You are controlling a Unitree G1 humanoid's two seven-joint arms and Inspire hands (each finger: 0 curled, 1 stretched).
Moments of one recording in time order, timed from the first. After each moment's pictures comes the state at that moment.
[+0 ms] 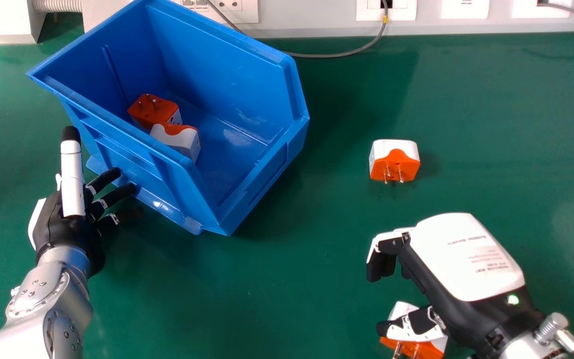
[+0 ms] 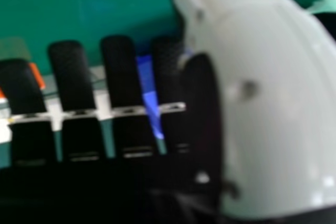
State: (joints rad) left arm -0.20 0.21 0.38 0.23 -0.29 0.43 0.06; right arm 0.34 -0.47 0.21 -0.38 -0.96 -0.13 0.07
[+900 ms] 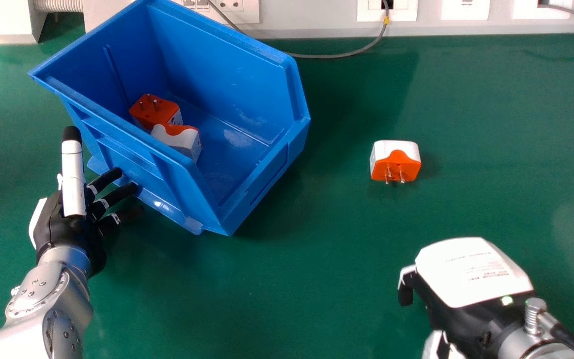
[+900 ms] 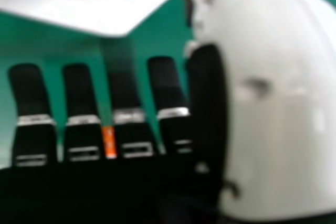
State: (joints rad) left arm -0.20 0.21 0.38 0.23 -0.29 0.44 0.06; right arm 0.36 -0.39 0.26 -0.64 -1.34 0.15 0.76
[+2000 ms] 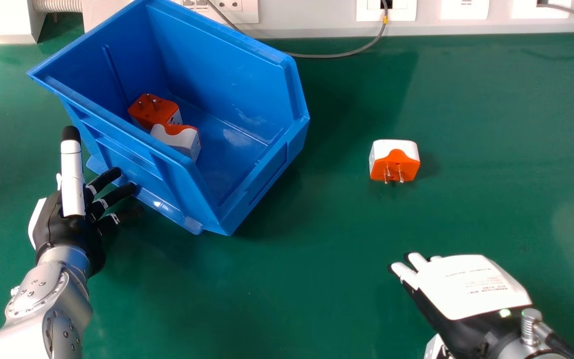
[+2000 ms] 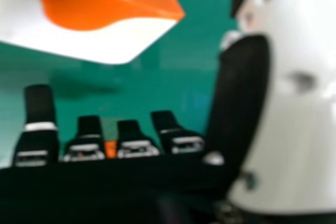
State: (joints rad) left arm -0.20 0.21 0.38 0.23 -0.29 0.44 0.05; right arm 0.38 -0.39 0.26 -0.63 -1.37 0.14 0.76
